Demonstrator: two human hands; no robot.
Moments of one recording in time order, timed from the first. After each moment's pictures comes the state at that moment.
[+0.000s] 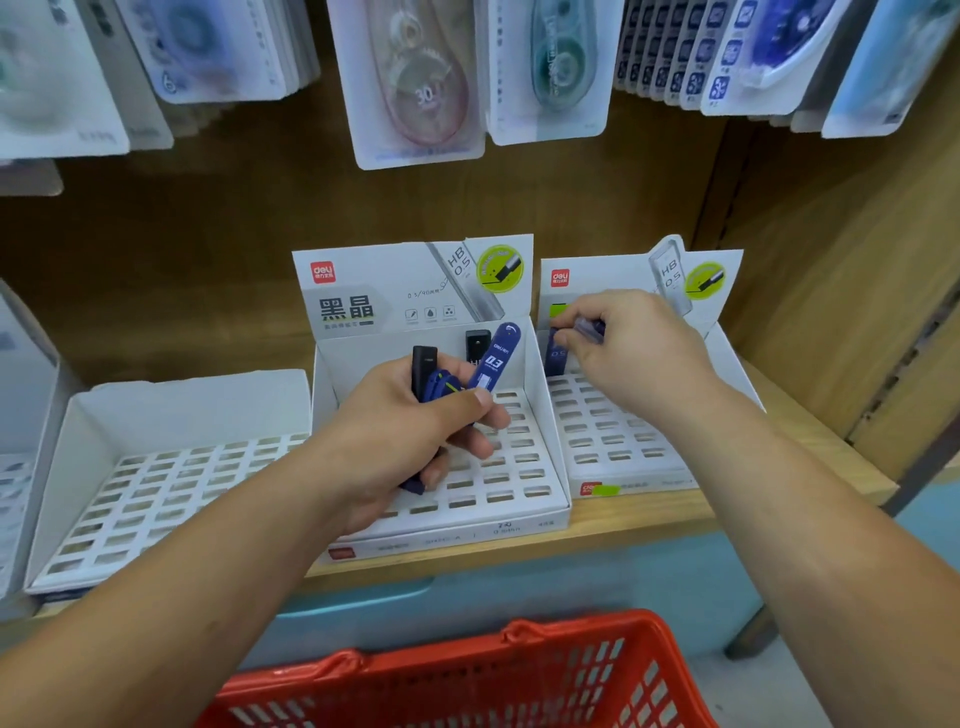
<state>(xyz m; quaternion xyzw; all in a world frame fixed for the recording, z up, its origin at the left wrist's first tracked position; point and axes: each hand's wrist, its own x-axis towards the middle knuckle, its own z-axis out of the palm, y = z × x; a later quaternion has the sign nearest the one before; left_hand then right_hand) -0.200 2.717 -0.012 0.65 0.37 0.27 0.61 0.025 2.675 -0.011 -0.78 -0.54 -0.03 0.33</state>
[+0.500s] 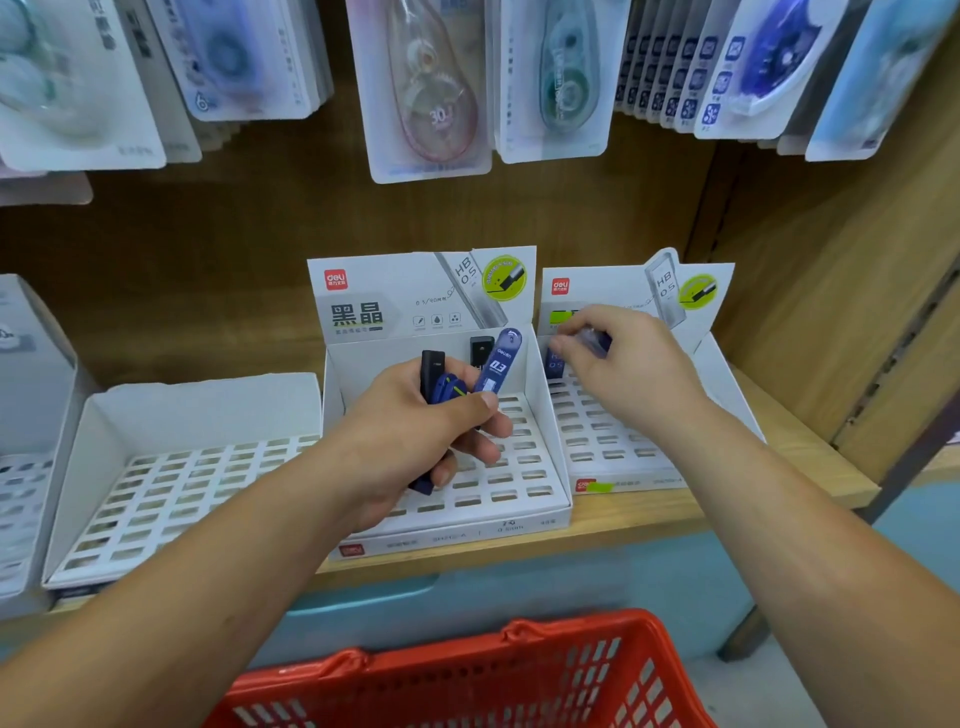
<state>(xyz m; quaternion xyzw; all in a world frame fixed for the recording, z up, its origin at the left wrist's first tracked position) -0.202 2.714 -0.008 0.66 0.37 0.26 0.60 0.021 2.670 -0.019 -0.76 -0.53 0.01 0.39</state>
